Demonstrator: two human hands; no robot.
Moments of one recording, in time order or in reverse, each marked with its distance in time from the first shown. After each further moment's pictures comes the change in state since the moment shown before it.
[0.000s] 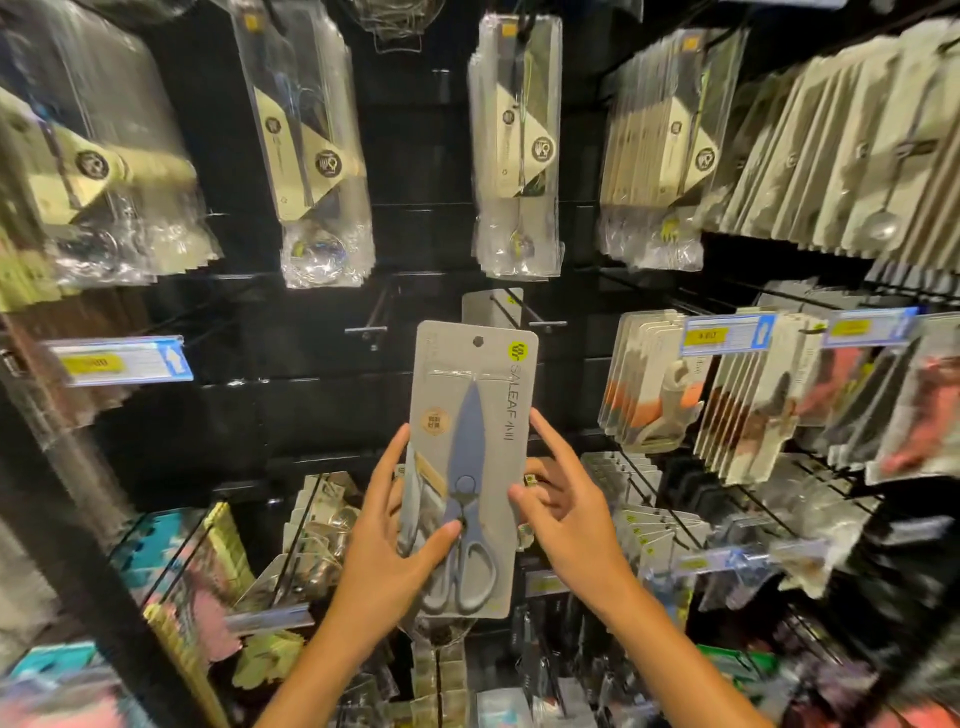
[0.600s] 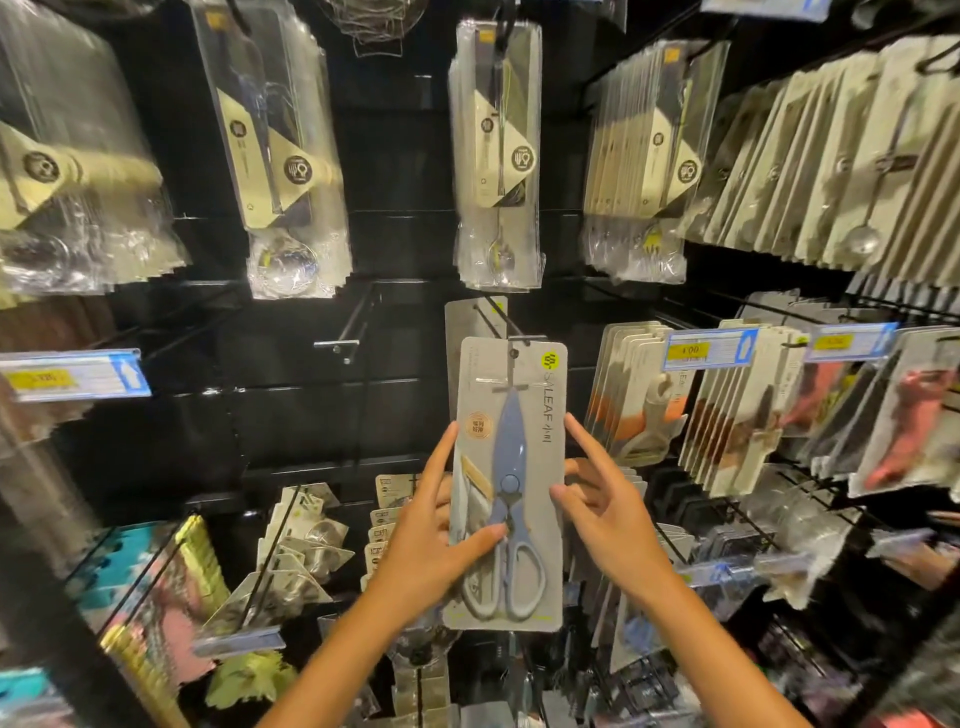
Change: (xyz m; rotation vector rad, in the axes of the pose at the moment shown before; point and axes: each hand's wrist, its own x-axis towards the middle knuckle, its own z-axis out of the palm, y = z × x) left_hand 0.041 -0.008 0.046 -0.035 -0.186 -0.069; right_hand 0.019 0.017 -0.060 -0.072 0.023 0.044
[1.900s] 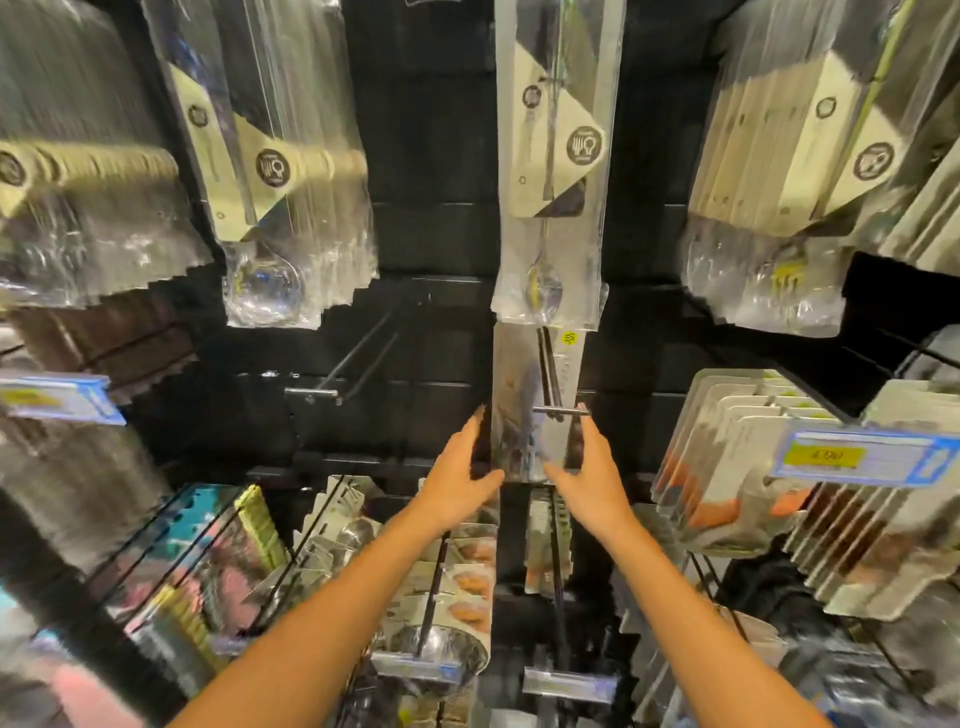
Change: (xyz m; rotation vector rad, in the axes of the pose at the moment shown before) left_hand 0.158 -0.081 -0.018 0.357 0.091 -0.257; right_hand 0.174 0.097 0.034 -0.185 -0.121 0.101
